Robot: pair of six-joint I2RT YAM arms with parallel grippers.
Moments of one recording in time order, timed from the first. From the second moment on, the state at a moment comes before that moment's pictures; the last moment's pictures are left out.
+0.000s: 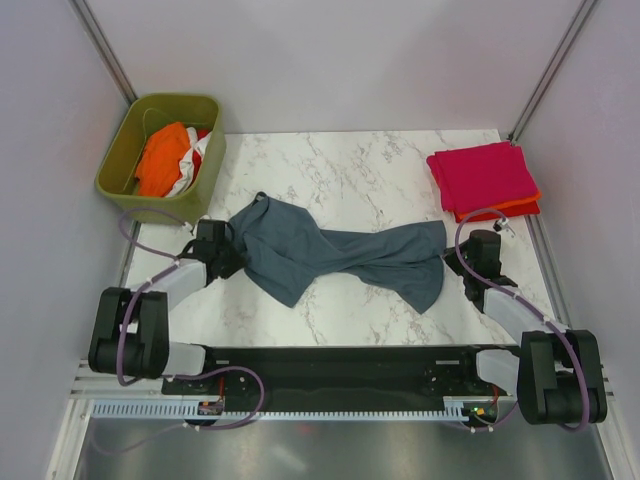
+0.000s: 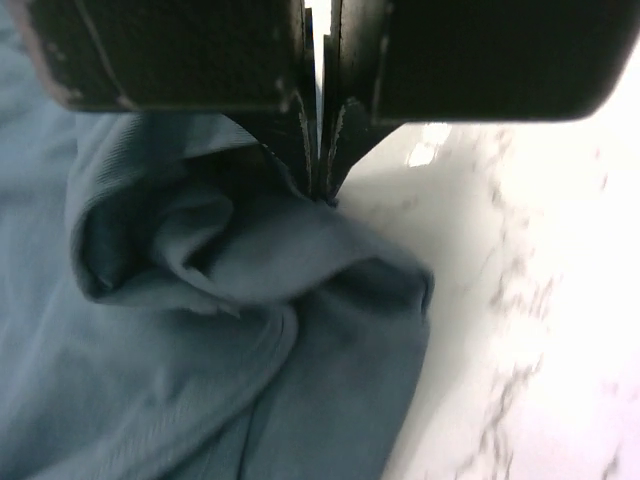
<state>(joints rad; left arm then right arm) -0.11 1.40 0.59 -0.11 -0.05 -0.72 0.01 1.14 0.37 0.16 0.11 0.82</state>
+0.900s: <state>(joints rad) -0.10 0.99 1.00 -0.51 0.14 -0.71 0.01 1.07 0.70 0.00 -0.04 0.79</state>
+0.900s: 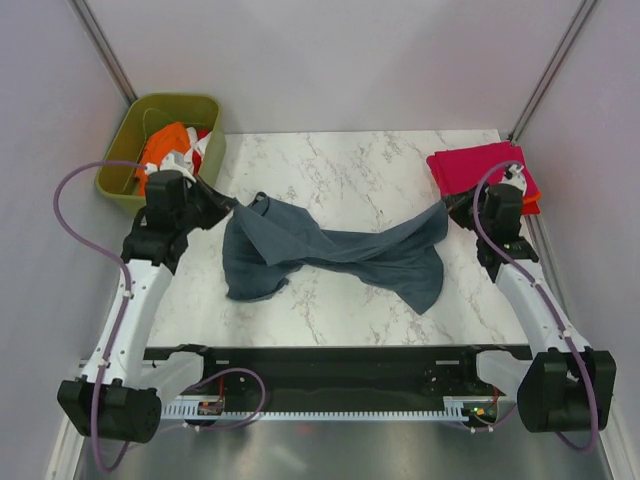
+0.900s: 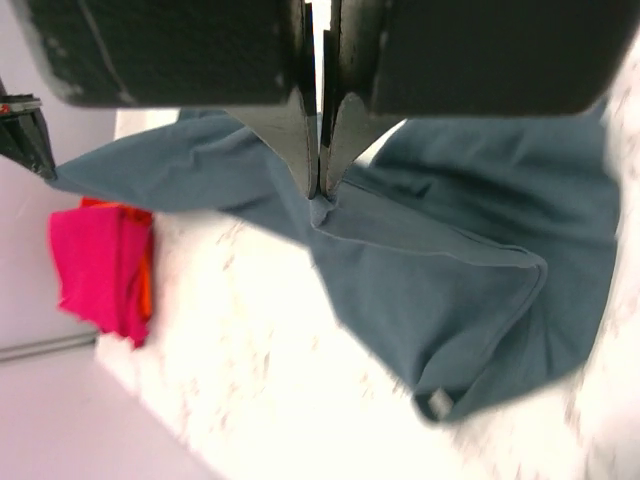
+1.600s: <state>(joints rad) -0.07 0.78 1.77 -0.54 0.16 -0.67 0.01 0.67 1.31 -0.16 -0.21 0.76</state>
